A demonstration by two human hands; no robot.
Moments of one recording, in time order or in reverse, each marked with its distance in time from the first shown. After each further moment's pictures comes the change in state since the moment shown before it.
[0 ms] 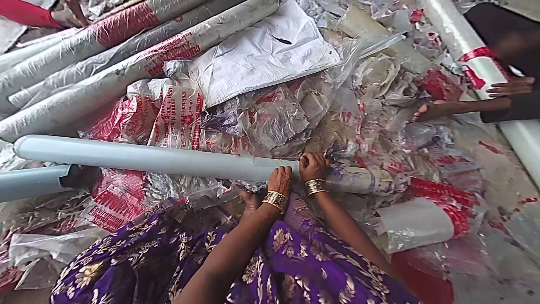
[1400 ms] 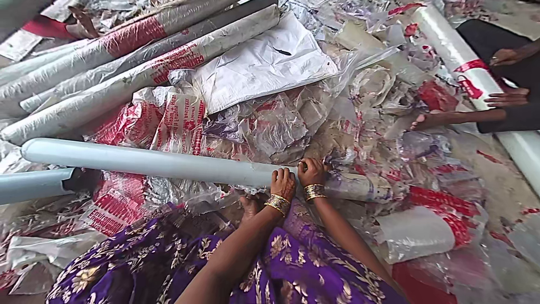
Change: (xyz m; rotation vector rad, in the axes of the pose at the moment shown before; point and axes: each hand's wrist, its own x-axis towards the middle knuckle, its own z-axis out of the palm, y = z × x) left_hand 0.009 0.004 0.026 0.223 0.362 0.143; right_hand 0.005 0.000 0.001 0.017 0.002 0.001
